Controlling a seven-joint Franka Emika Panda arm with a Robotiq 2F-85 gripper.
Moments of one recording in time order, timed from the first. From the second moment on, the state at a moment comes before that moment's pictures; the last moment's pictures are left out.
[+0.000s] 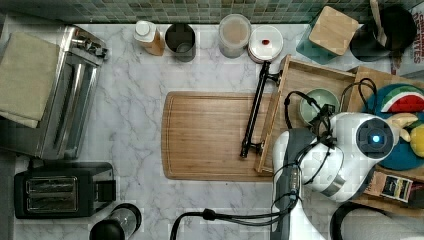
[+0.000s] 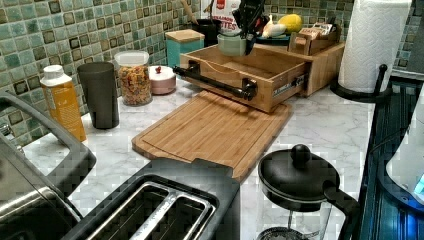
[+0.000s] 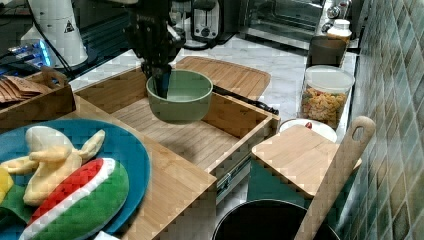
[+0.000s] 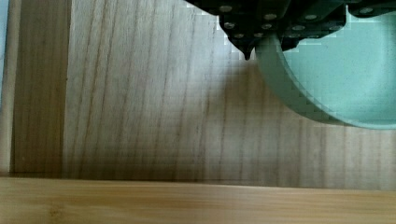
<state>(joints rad) -0.22 0.14 -0.24 -2.19 0.05 0.83 0.53</state>
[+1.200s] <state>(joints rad) -0.22 0.23 -0.26 -2.24 0.01 0.85 0.59</state>
